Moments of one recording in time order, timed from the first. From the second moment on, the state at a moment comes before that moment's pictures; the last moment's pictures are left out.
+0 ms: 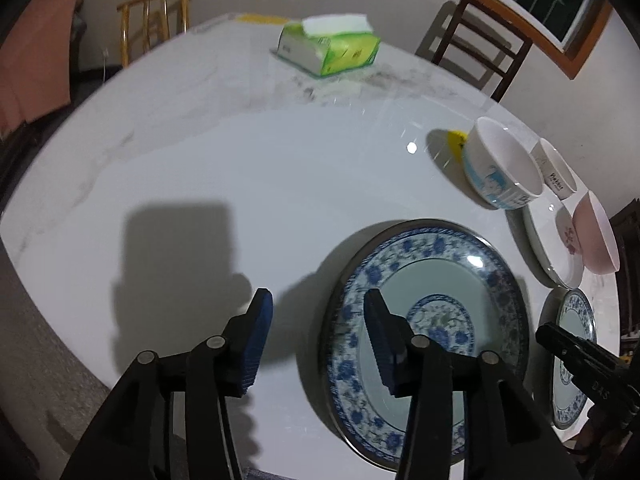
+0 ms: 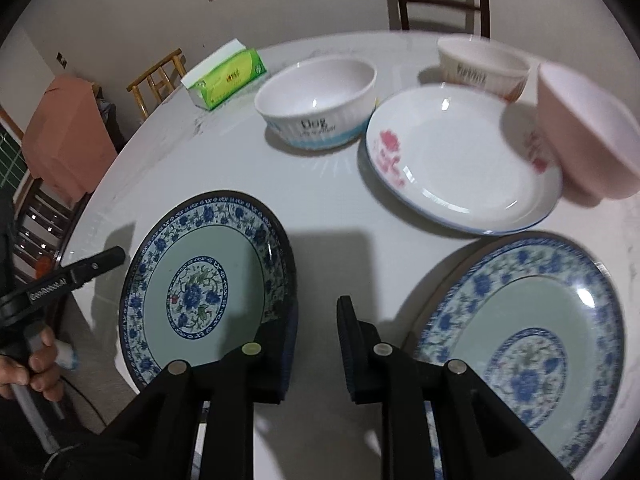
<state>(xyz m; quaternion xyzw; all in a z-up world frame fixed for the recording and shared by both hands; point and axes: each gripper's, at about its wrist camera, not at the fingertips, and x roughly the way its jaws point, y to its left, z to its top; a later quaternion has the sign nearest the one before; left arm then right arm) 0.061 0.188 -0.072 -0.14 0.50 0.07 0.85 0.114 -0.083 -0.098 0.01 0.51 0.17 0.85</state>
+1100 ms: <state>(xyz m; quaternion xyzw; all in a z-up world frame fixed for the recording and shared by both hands) 0.001 0.005 -0.049 -0.06 0.47 -0.04 0.88 0.035 -0.163 -0.065 -0.01 0.45 0.08 0.89</state>
